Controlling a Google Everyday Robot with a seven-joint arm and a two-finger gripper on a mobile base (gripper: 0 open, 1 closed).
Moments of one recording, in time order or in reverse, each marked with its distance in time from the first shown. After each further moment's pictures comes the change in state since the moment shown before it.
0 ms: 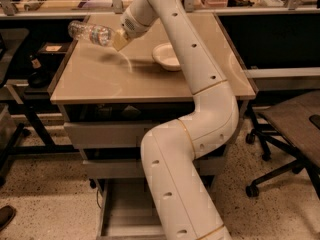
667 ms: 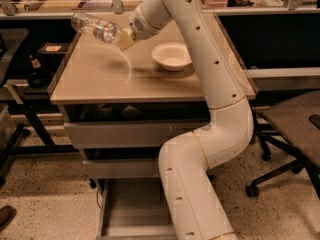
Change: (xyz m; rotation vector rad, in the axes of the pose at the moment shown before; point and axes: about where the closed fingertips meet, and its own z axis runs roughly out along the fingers) arm 0.018 0.033 -0.055 0.023 -0.094 0.064
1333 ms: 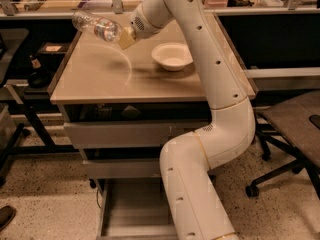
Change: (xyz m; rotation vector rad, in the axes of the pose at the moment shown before) arm -0.001 -0.002 -0.006 0.010 -0.010 0.013
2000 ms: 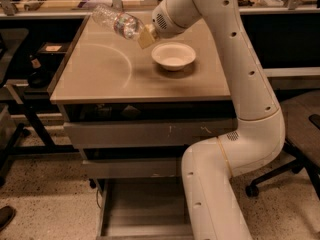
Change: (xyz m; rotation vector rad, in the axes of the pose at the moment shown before) arm 0.034 0.004 -0.072 0.090 -0.013 0.075
